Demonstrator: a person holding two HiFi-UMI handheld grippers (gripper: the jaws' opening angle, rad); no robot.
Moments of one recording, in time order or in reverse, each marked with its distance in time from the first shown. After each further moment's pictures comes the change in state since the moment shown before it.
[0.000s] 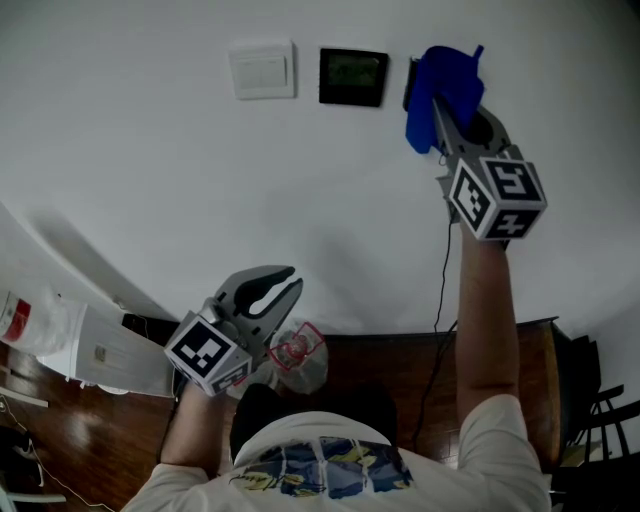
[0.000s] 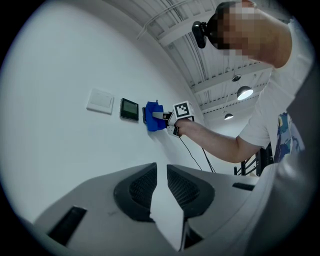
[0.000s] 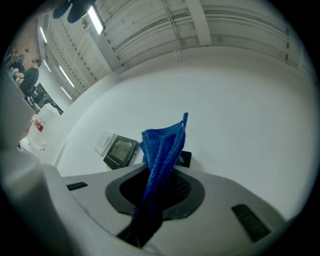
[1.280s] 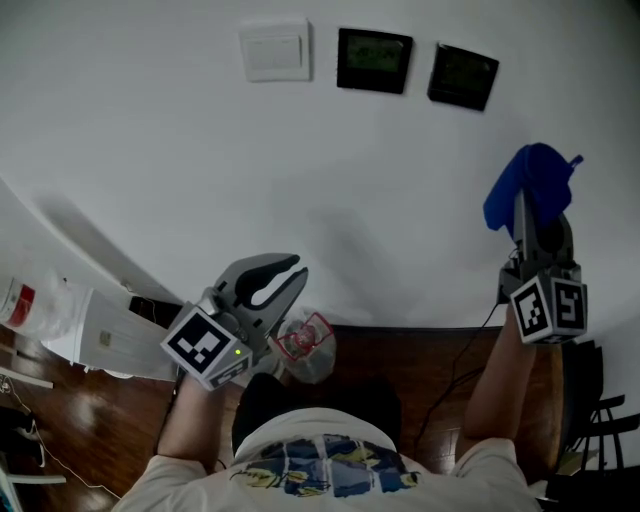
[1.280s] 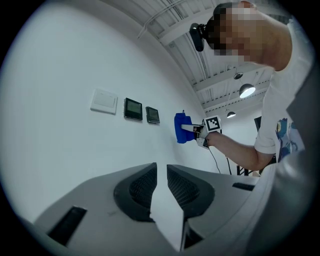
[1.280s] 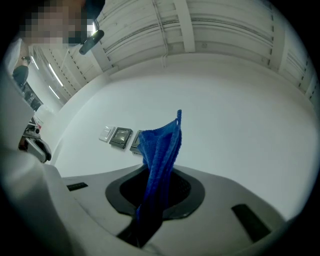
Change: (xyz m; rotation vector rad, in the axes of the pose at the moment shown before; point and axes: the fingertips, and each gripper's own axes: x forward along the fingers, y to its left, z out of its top) left arm 0.002 0.013 0.000 0.003 0.015 0.031; right arm -0.133 -0.038 -0.055 0.067 0.016 -0.130
